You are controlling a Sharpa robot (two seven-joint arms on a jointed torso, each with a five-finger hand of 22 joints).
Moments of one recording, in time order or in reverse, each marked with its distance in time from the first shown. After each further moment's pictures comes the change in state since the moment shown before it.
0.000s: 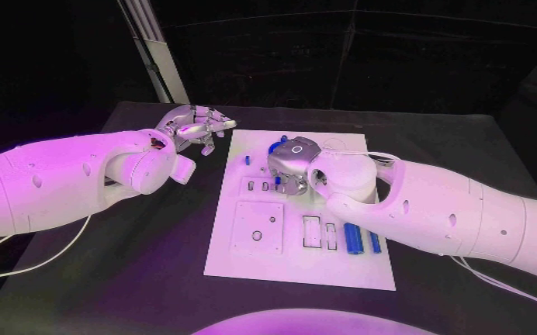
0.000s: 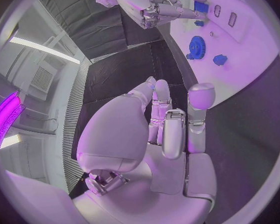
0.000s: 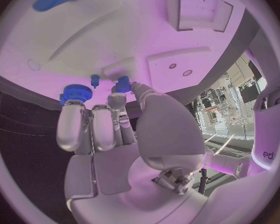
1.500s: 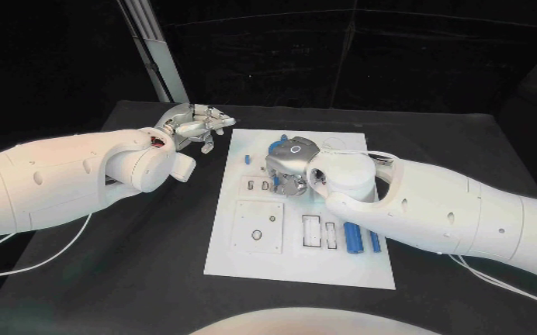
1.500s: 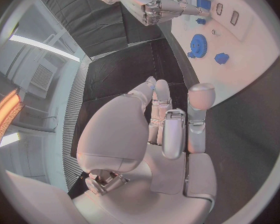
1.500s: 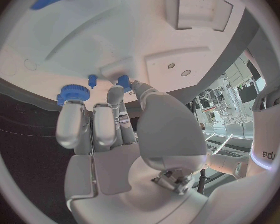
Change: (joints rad) left arm 0.000 0.006 0.000 -0.011 0.021 0.002 0.005; left_hand 0.000 0.000 0.003 -0.003 0.000 0.000 0.000 0.000 -0.001 0.000 0.000 0.000 -0.001 0.000 0.000 0.000 0.000 0.000 0.000 0.000 0.000 0.008; right arm 0.000 0.003 -0.001 -0.005 0.003 -0.004 0.018; right_hand -0.002 -0.041 -0.011 0.005 -0.007 -0.006 -0.004 -0.019 -0.010 -0.042 0.016 -0.120 -0.100 0.000 0.000 -0.035 -0.037 0.000 -0.014 0.006 -0.015 -0.036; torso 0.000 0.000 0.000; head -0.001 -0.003
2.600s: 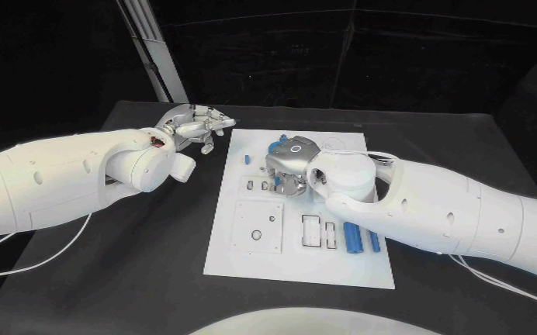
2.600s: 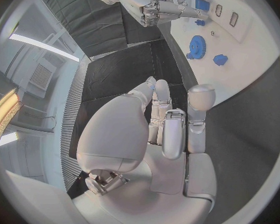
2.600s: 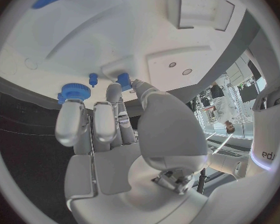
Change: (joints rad) left arm 0.000 0.005 0.000 -0.007 0.001 0.013 -0.014; left_hand 0.000 0.000 0.003 0.003 0.000 0.000 0.000 0.000 0.000 0.000 0.000 0.000 0.000 0.000 0.000 0.000 0.000 0.000 0.000 0.000 0.004 0.014; right arm -0.001 -0.002 -0.001 -0.001 0.000 -0.020 -0.004; right_hand -0.029 -0.029 -0.023 0.023 -0.019 -0.038 0.012 -0.024 -0.004 -0.021 0.014 -0.051 -0.040 0.000 0.007 -0.030 -0.028 0.000 -0.008 0.008 -0.012 -0.019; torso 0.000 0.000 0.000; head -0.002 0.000
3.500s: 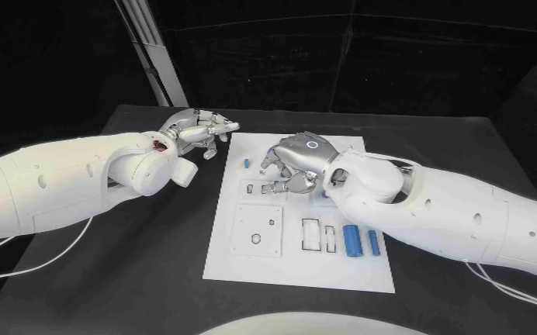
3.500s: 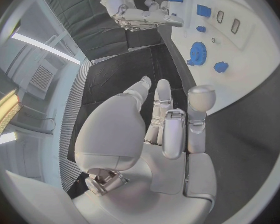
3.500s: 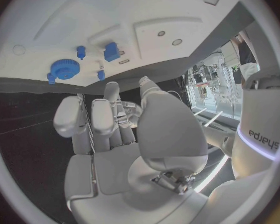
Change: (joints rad) left arm 0.000 0.013 0.000 -0.007 -0.020 0.039 -0.011; left_hand -0.063 -0.032 -0.023 0.023 0.000 -0.058 0.036 -0.054 -0.025 -0.012 0.021 -0.024 -0.009 -0.003 0.014 0.008 0.000 0.000 0.007 0.007 0.006 0.007; right arm -0.001 -0.102 0.000 0.057 0.181 -0.301 0.167; right_hand 0.020 0.003 -0.203 0.067 -0.031 -0.082 0.027 -0.048 0.001 -0.035 0.020 -0.031 -0.018 0.004 0.021 -0.072 -0.064 0.000 -0.048 0.021 -0.054 -0.084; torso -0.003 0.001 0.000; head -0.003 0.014
